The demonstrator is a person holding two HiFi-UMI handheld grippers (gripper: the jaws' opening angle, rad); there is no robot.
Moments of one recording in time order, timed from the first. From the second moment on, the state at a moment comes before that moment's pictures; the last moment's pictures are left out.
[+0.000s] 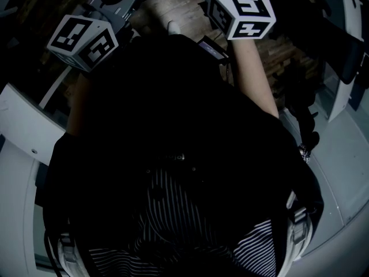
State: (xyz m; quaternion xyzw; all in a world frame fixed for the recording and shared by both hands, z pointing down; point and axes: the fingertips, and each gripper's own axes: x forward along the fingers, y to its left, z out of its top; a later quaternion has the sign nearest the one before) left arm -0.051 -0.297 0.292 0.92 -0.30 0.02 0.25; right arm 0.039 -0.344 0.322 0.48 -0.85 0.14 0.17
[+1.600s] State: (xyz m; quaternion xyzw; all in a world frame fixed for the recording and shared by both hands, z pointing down) left arm -0.072 -0.289 0.308 0.90 -0.35 0.02 0.25; right arm -0.007 -0.348 0.357 0.44 -0.86 0.10 0.23
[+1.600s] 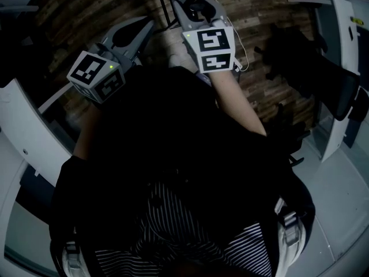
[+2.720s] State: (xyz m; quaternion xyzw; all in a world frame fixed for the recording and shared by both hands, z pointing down) left arm -0.044 -0.284 0.316 0.92 -0.31 0.04 0.25; right arm 0.070 -0.337 0.362 0.48 -0.84 0.13 0.23
